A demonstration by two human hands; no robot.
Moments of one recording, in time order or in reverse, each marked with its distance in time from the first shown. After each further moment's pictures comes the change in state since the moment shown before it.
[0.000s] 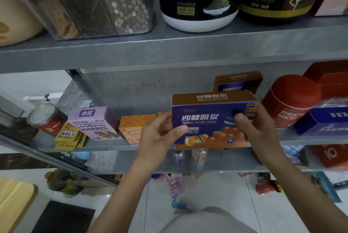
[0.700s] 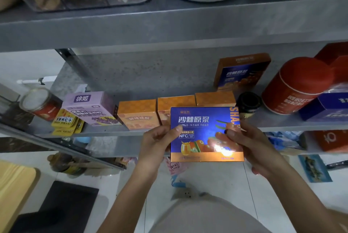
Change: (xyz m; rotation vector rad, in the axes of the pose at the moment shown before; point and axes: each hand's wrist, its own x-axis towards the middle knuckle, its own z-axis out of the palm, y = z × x) left_hand -0.025 -0.029 0.006 -0.180 0.158 -0.448; right_hand -0.036 0.038 -0.004 0.318 -0.163 0.661
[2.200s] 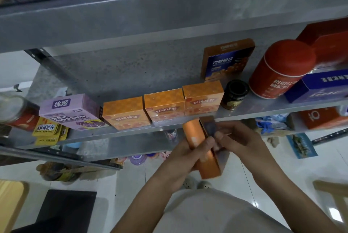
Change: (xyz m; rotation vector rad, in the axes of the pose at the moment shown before) left_hand -0.014 -0.023 0.044 0.040 -0.595 -0.221; right_hand -0.042 -0.003 0.036 -0.359 0.293 -0.151
